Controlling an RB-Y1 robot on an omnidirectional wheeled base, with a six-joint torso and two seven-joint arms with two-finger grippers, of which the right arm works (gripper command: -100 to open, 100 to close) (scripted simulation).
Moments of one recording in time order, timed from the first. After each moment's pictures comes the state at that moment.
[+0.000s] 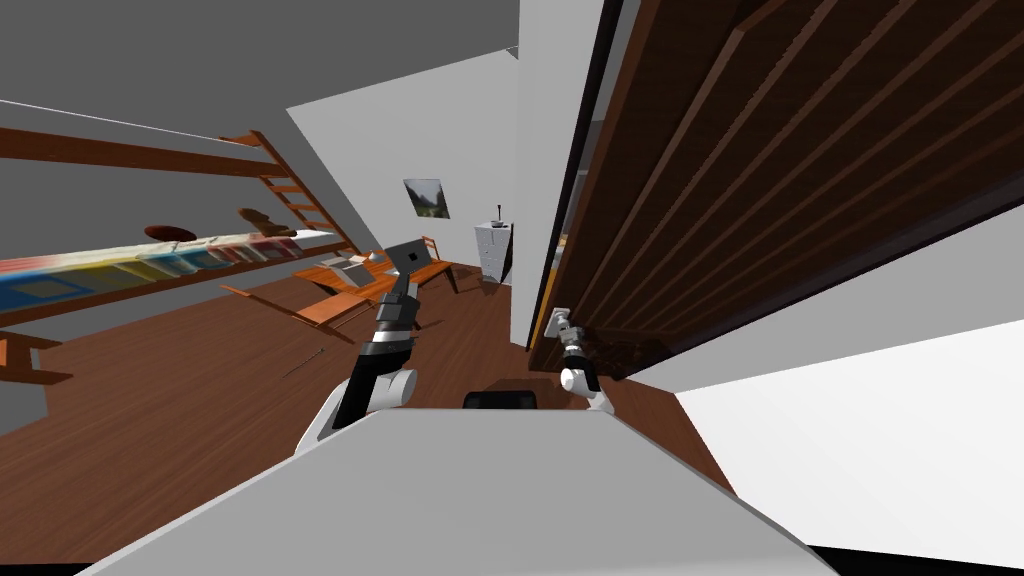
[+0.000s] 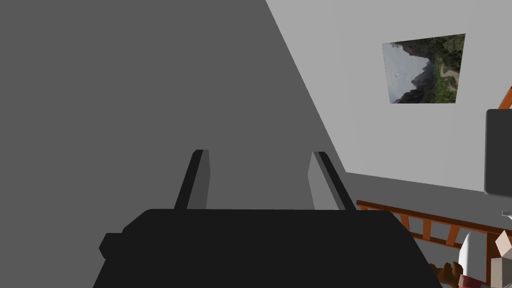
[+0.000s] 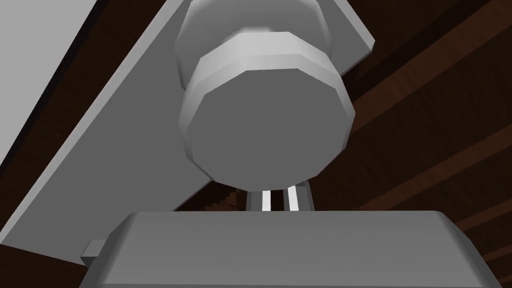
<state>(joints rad) 0.15 -0.19 0.02 -1.39 -0.52 -0.42 -0.41</state>
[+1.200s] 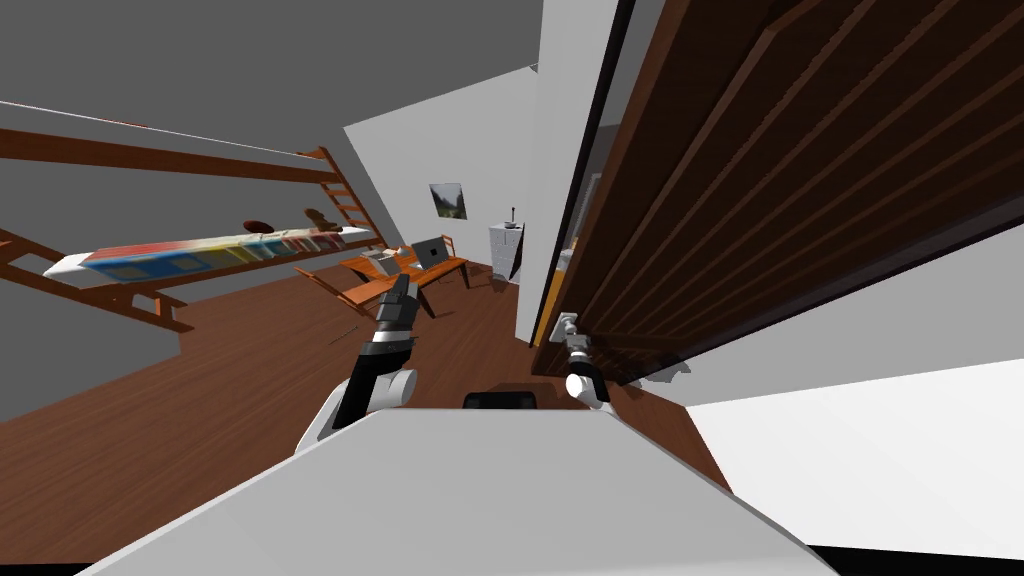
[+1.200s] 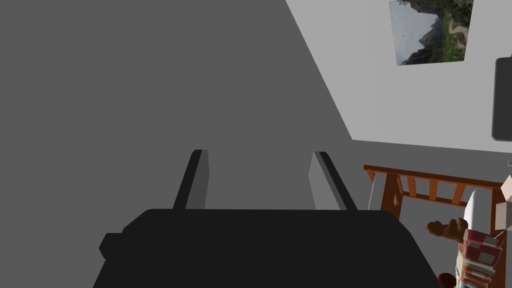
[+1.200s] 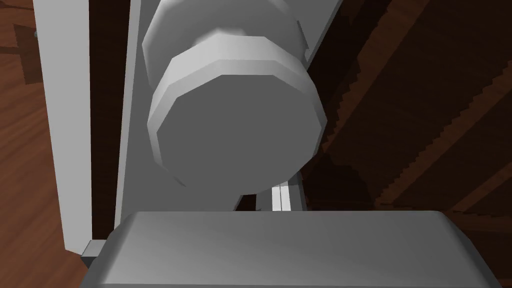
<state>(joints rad) 0.22 -0.22 0.04 -1.44 -0.74 -0.41 -0.66</state>
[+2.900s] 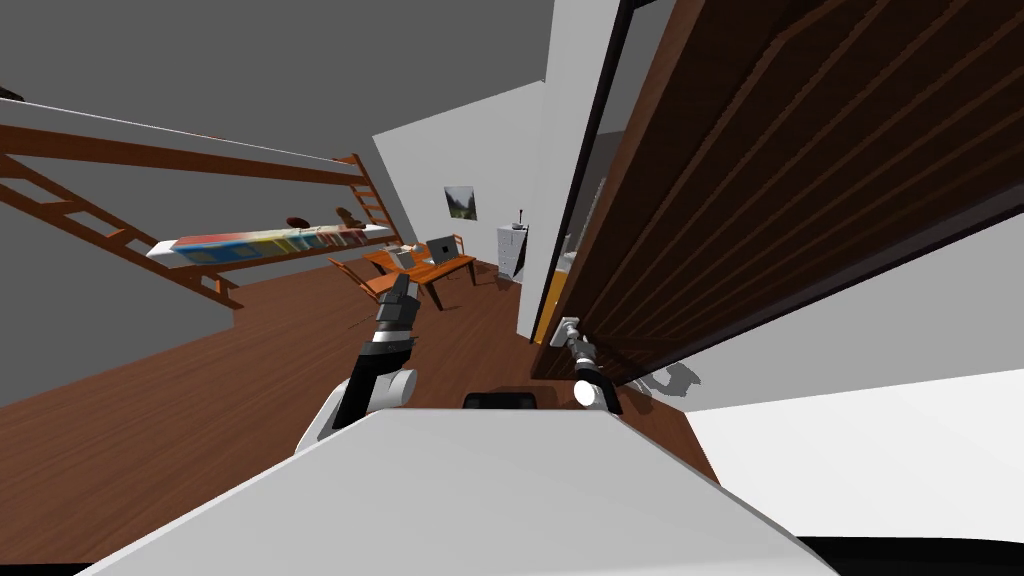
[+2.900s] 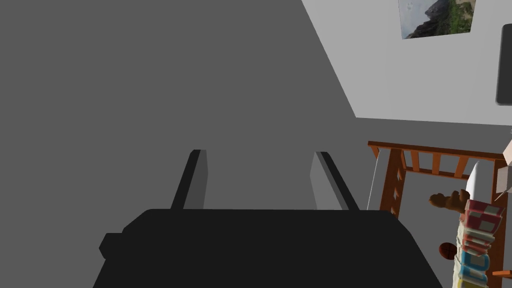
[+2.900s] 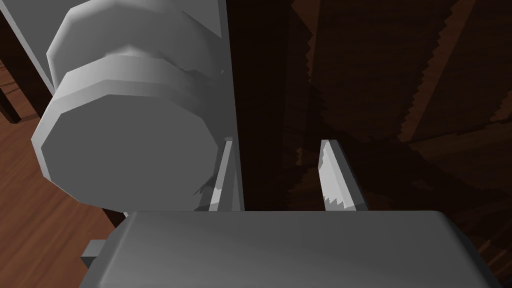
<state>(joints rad) 0.31 -0.25 0.04 -1.52 -0.96 -0.36 -0.88</state>
